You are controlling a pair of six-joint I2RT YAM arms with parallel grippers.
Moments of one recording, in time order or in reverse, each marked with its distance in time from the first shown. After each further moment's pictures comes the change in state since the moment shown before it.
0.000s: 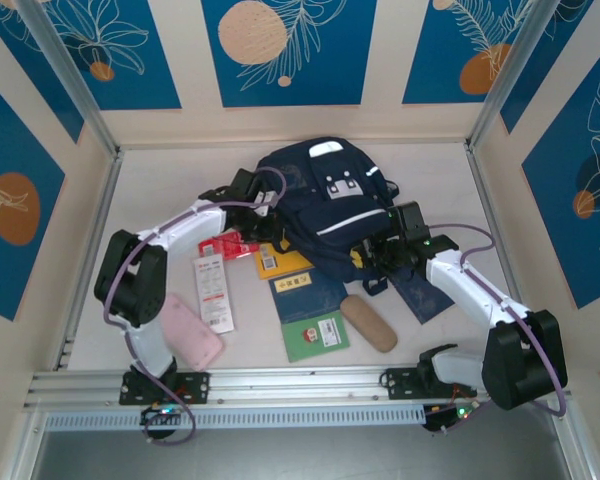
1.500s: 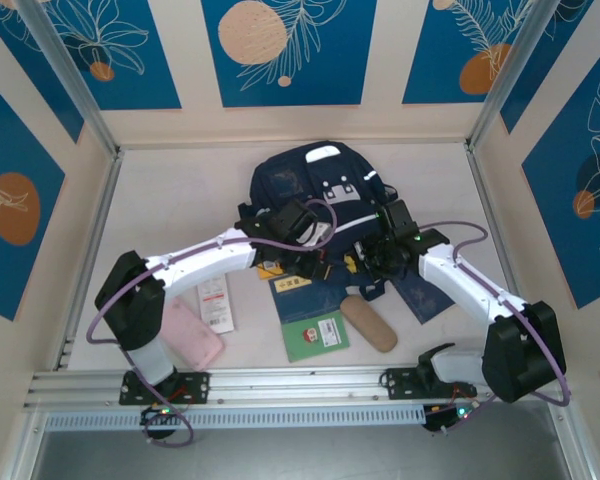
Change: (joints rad) left arm -0.381 -0.109 -0.034 0.013 -0.019 -0.057; right arm 0.077 0.031 0.056 -0.108 0.053 0.036
